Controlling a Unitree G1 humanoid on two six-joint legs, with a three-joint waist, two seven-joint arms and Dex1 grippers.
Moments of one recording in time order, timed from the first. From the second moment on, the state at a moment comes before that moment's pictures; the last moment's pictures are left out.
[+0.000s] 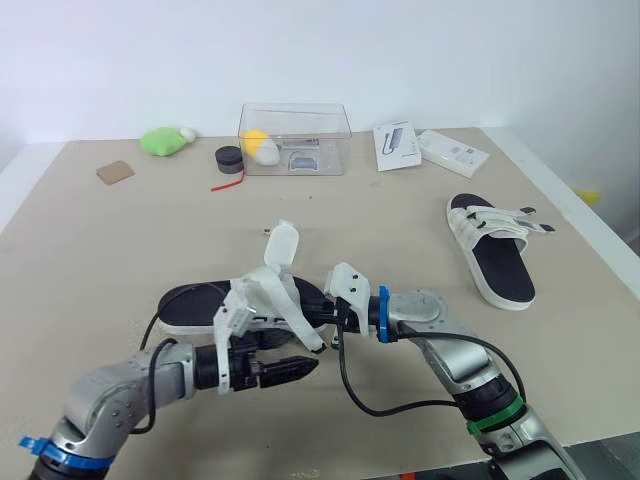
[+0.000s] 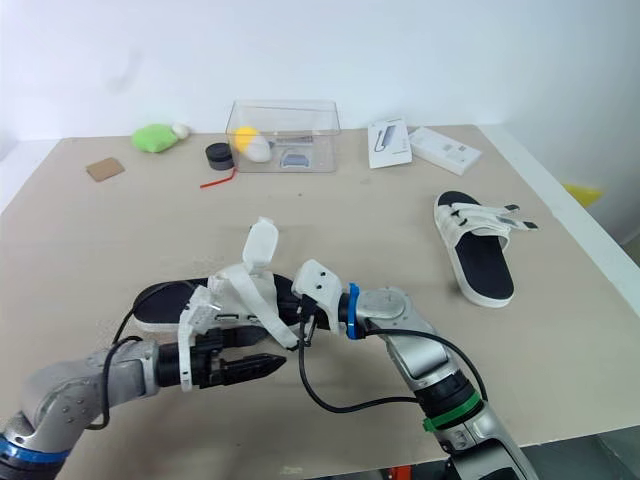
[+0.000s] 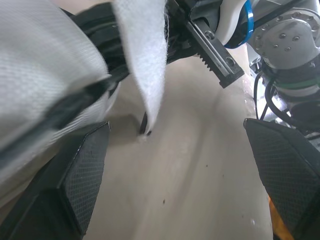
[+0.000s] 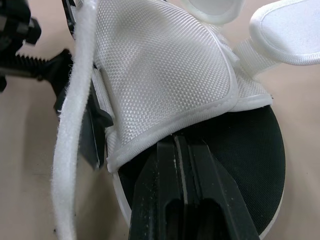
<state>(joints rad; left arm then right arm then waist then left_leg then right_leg) -0.05 0.56 -0.08 -0.49 -0.96 0.90 -0.60 -0.43 -0.39 0.36 -0.14 0.15 0.45 0.90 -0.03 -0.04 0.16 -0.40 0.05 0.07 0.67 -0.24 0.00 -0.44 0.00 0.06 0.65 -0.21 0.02</state>
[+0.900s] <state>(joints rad) -0.09 0.76 0.06 -0.49 -1.07 0.99 -0.76 -0.43 -0.39 0.37 -0.14 0.15 0.45 0.90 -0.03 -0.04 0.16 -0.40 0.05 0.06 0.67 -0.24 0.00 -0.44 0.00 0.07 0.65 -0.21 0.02</state>
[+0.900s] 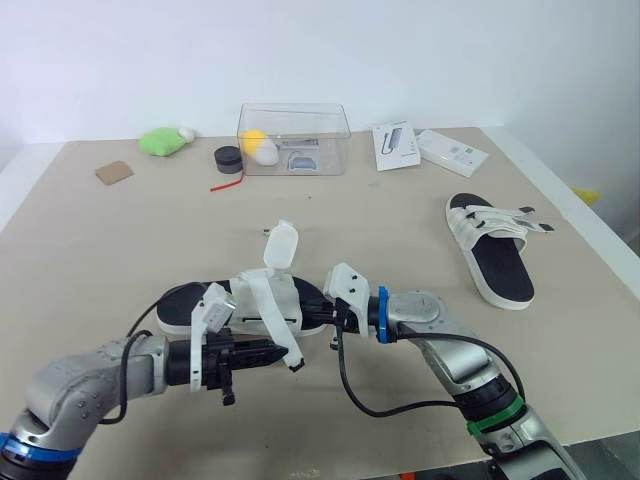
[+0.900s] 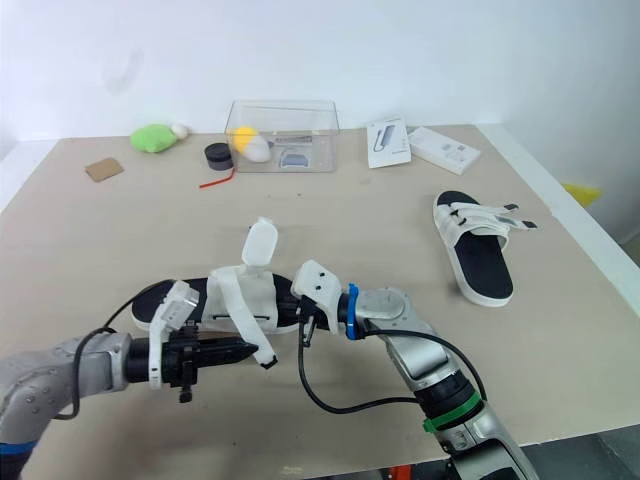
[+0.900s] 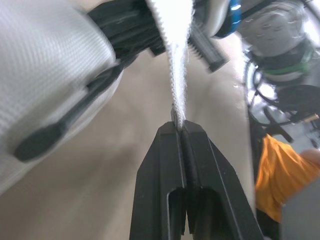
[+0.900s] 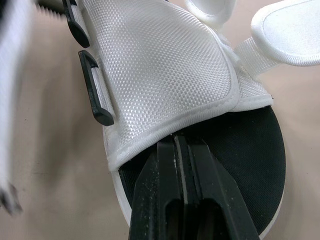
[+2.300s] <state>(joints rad) -0.89 1.05 -0.52 0.32 -0.82 0.97 -1.60 -0.42 -0.36 0.40 -0.15 0.14 0.44 0.87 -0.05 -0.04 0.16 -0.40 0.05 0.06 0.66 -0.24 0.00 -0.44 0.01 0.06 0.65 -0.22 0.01</state>
